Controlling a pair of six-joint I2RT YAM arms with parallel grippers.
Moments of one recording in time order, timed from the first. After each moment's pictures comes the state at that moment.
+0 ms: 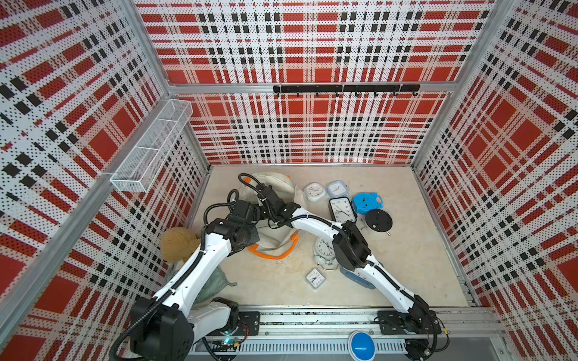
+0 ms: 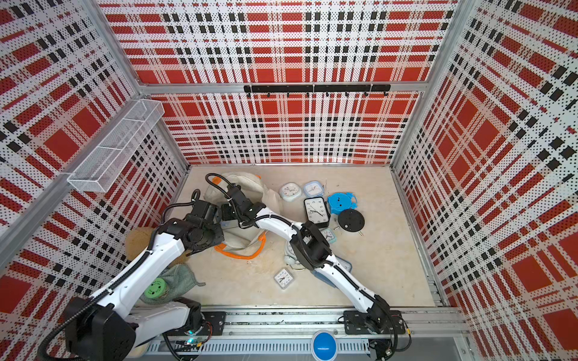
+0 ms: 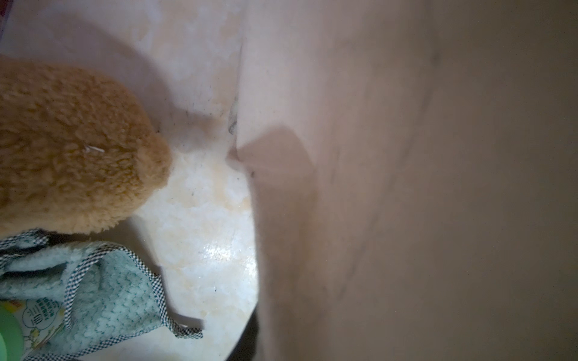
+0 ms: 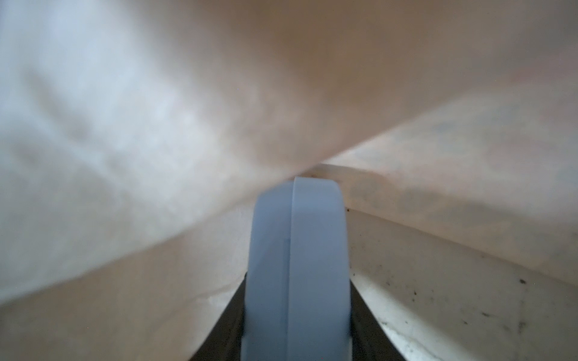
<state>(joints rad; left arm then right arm) -0.28 1.17 0.93 -0.94 -0.18 -0.62 0.94 2.68 2.40 -0.30 -0.10 0.62</state>
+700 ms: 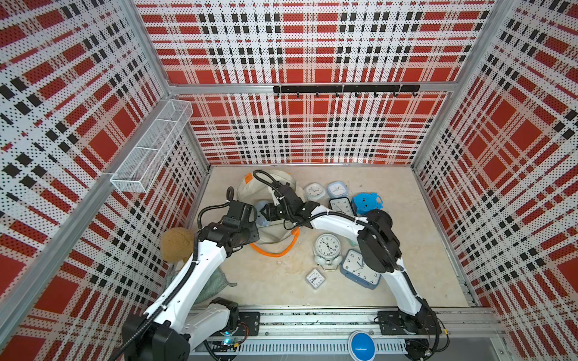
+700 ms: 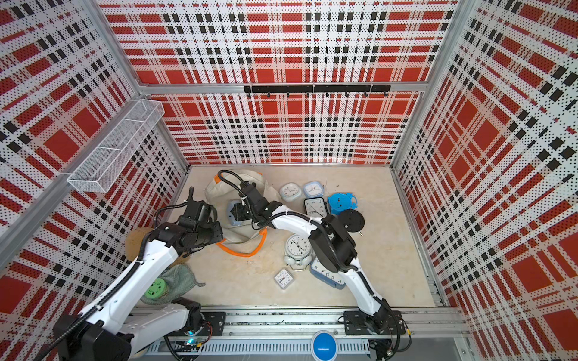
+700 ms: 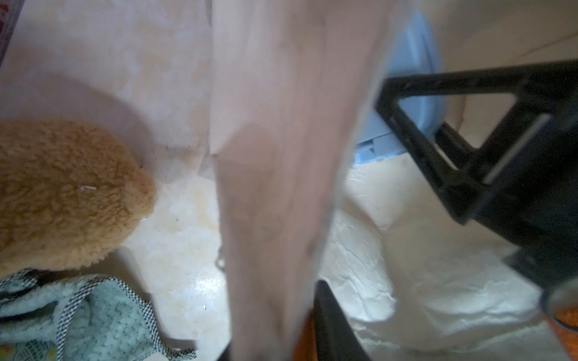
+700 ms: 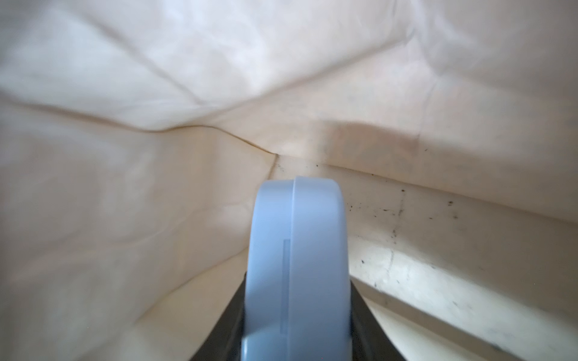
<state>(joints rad) -0.28 1.06 0.92 -0.87 -0.11 -0.48 0.90 2.18 1.80 -0.17 -0.10 0.56</state>
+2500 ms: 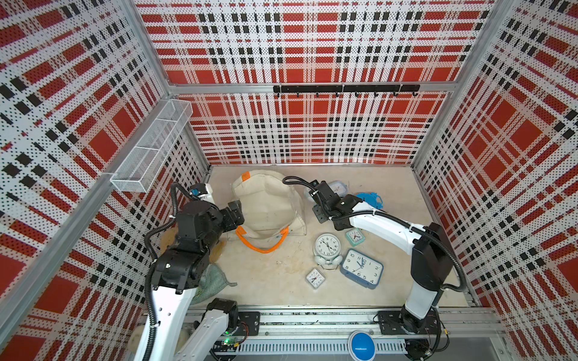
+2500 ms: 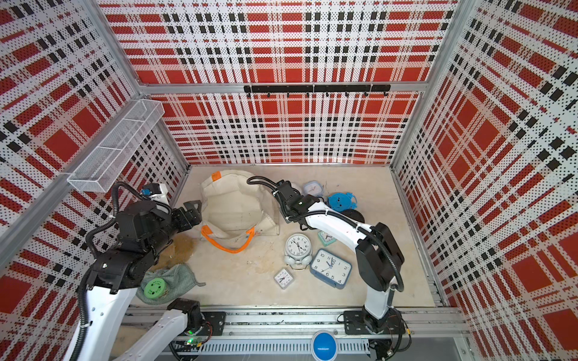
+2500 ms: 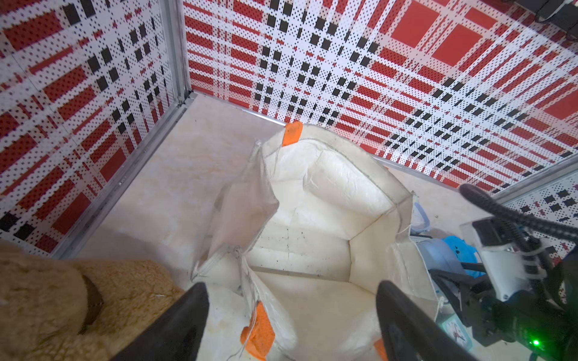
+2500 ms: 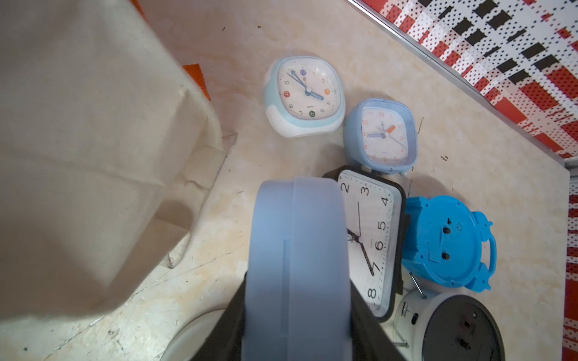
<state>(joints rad) -0.16 0.77 1.13 -0.81 -0.13 -0.38 0.79 1.82 1.49 -0.64 0.45 0.10</state>
